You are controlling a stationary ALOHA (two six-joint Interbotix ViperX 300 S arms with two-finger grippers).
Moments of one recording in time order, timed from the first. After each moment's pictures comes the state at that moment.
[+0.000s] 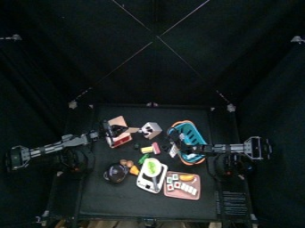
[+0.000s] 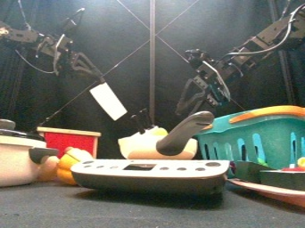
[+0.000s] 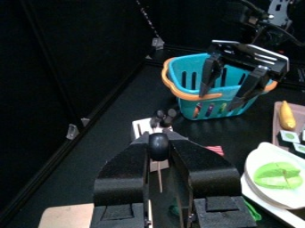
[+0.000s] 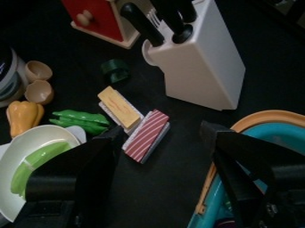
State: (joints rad) left arm 0.42 -0.70 1.02 0.13 -0.14 -0.06; right arm -0.16 -0.23 0.82 -1.46 0.23 1.77
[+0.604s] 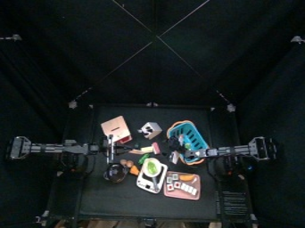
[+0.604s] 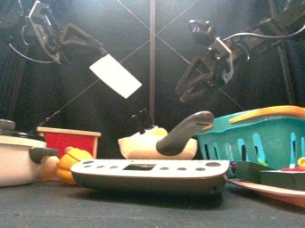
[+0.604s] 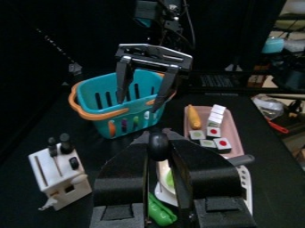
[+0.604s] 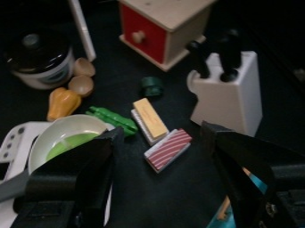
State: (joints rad) left arm 0.08 -0.69 1.08 0.10 -0.33 -0.07; right arm 0.00 -0.31 0.82 -1.65 0.25 1.72
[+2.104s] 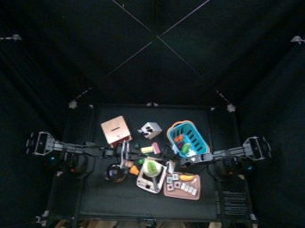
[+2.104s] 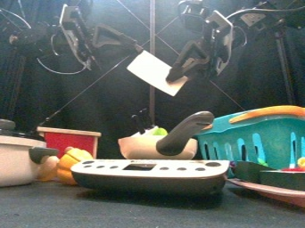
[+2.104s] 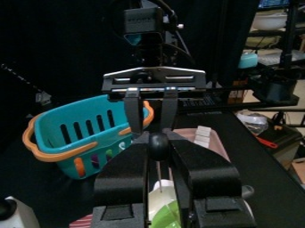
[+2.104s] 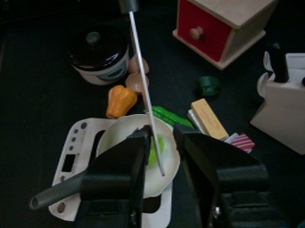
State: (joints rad) left arm 0.03 -0.29 0.97 0.13 -0.73 -0.05; right arm 0.08 -0.22 0.72 -1.43 0.21 1.63
